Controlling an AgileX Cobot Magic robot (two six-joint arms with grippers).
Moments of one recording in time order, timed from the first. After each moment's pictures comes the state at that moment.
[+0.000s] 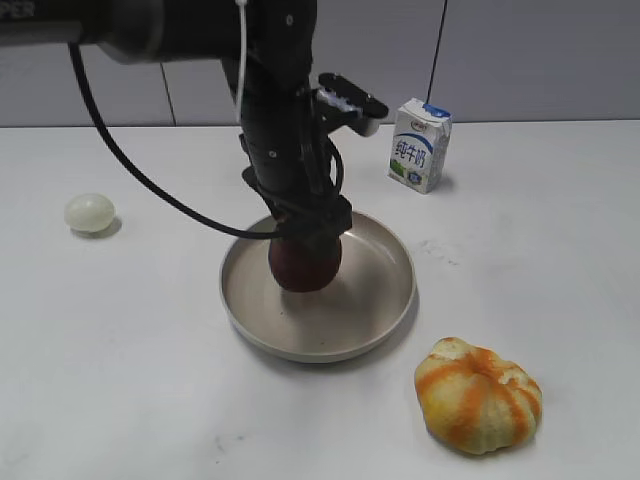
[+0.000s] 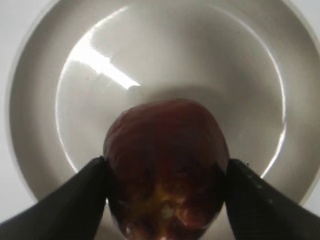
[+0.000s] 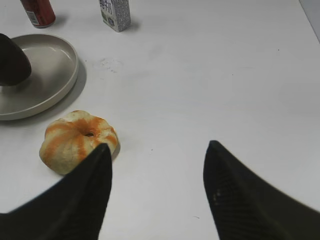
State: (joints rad) left arm -0.75 2.18 -1.77 -0.12 1.11 0.39; right arm 0.12 -0.01 -0.50 0.09 1.05 0.05
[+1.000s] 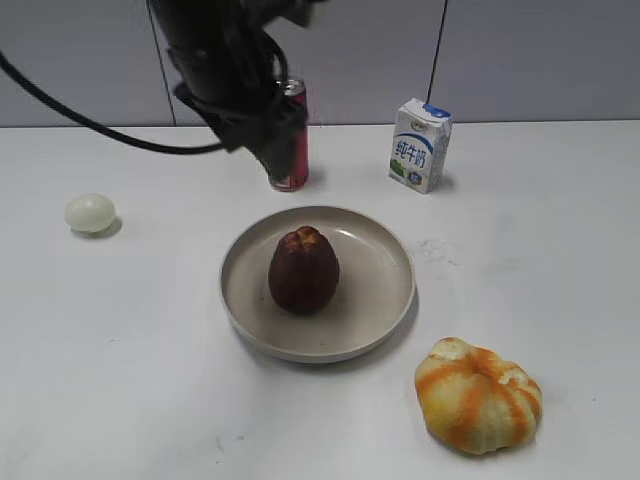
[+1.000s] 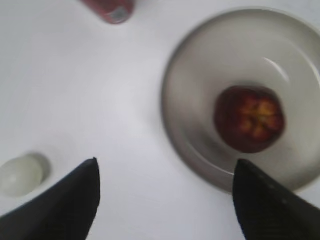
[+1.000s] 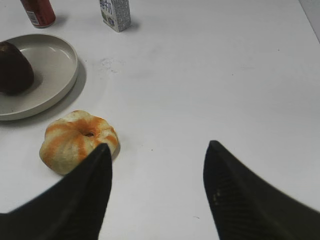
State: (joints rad) left arm -0.54 1.89 -1.77 -0.05 1.21 0.22; right arm 0.12 -0.01 -0.50 0.09 1.05 0.05
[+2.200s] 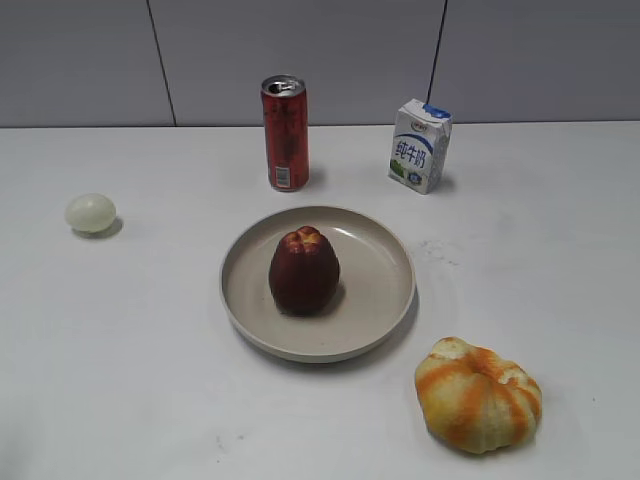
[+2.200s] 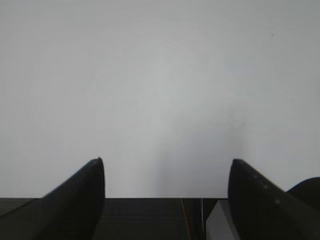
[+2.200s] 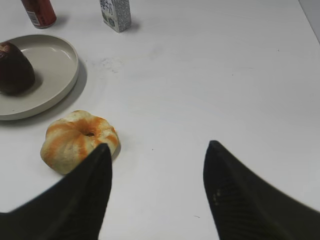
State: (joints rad) left arm -0.07 0.63 -0.64 -0.02 1.19 0.12; right arm 0.12 -0.01 -0.50 0.09 1.05 0.05
